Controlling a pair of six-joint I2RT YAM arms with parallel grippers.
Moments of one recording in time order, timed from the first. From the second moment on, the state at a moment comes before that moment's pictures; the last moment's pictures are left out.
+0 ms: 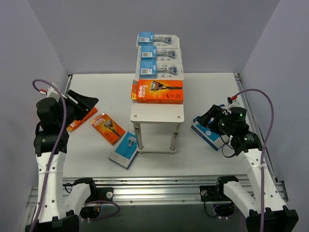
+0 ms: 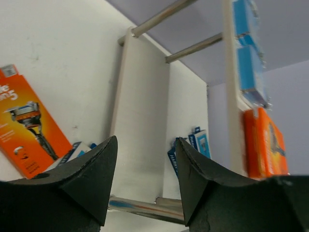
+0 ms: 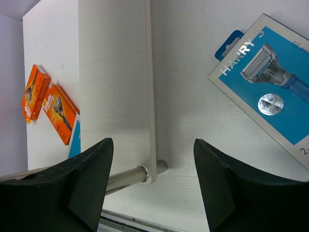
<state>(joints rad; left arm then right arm) 0.09 0.85 1.13 -0.52 0.37 -0.83 0.09 0.83 0.81 -0.54 -0.24 0.60</state>
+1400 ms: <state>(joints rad) 0.09 1.95 1.45 -0.61 0.17 -0.04 0.15 0.95 0.71 -0.37 -0.29 0.55</state>
